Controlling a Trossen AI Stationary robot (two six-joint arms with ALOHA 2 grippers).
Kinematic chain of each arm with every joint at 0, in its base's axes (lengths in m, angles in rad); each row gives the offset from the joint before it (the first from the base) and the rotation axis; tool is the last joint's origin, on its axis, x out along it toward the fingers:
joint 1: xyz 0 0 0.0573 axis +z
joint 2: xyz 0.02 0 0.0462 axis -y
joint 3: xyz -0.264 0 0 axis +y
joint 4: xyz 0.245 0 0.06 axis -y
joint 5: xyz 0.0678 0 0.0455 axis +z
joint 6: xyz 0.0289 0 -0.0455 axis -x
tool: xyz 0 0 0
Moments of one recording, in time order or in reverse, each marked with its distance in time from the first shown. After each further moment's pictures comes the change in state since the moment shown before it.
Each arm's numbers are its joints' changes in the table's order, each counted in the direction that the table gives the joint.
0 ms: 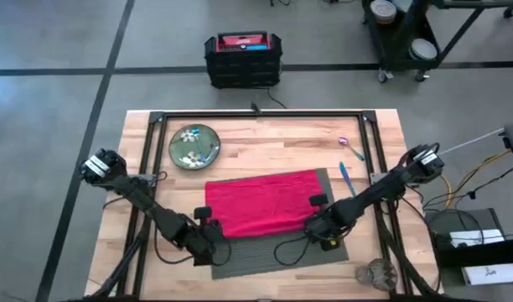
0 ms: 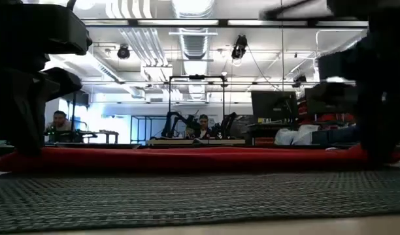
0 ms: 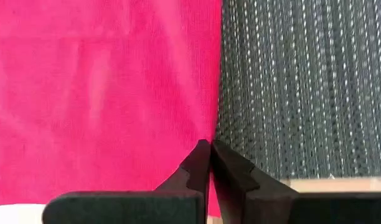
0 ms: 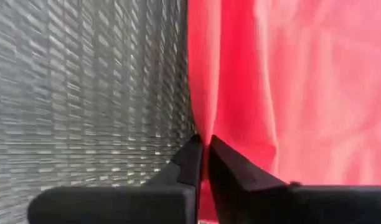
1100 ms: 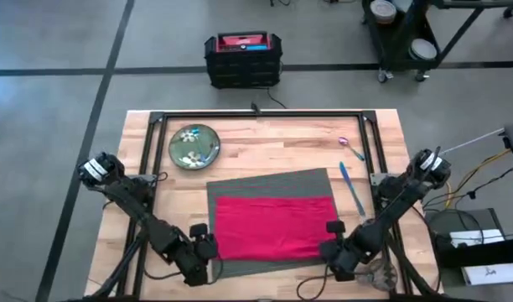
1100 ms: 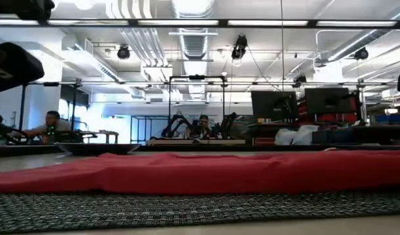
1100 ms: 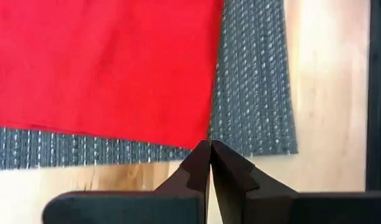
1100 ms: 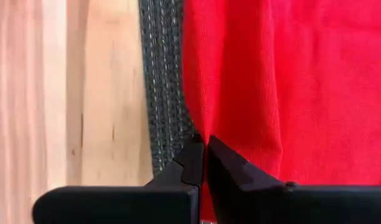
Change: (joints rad) left arm -0.127 -0.021 -0.090 0.060 -0.047 0.167; right arm 0.329 -0.034 0.016 0.141 0.029 -0.477
